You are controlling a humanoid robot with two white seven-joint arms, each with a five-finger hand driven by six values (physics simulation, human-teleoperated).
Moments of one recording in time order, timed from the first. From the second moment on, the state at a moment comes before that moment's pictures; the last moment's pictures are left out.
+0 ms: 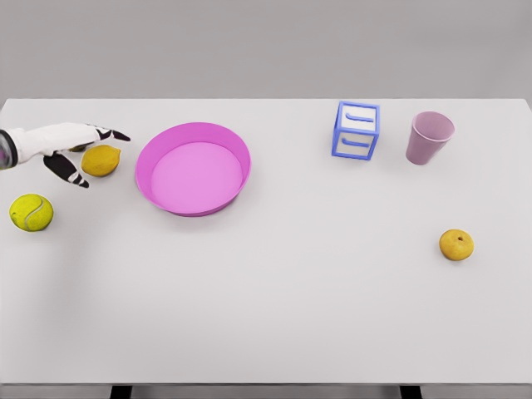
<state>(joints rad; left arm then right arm) -0.79 0.64 -0.52 -0.81 -0.44 -0.61 -0.61 0.05 0.00 -0.30 0.08 0.25 -0.01 0.09</state>
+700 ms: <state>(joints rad) -0.83 0.61 -0.52 -0.72 -0.46 -0.61 -0.61 0.05 0.00 -0.30 0.08 0.25 -0.01 0.09</state>
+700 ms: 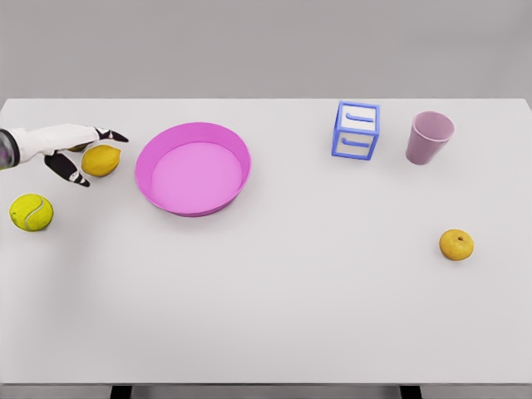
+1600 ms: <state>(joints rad) -0.82 0.61 -0.51 -0.72 -0.46 -0.61 -0.61 0.05 0.00 -0.30 0.08 0.25 -0.01 0.09</state>
